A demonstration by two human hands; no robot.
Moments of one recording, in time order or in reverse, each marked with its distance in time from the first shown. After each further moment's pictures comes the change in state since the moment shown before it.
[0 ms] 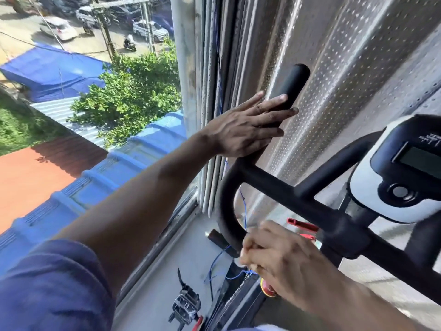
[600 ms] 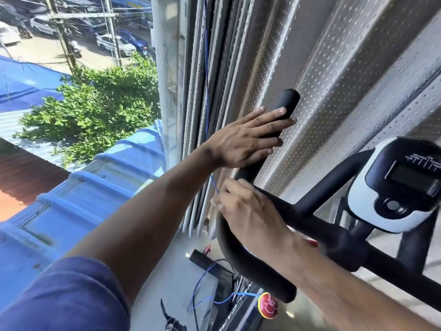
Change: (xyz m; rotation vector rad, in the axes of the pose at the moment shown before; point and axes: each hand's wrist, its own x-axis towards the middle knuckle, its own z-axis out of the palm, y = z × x) left_hand 0.012 -0.016 0.011 -0.091 0.030 0.019; right_hand 0.114 0.004 0.004 -0.183 0.143 0.272
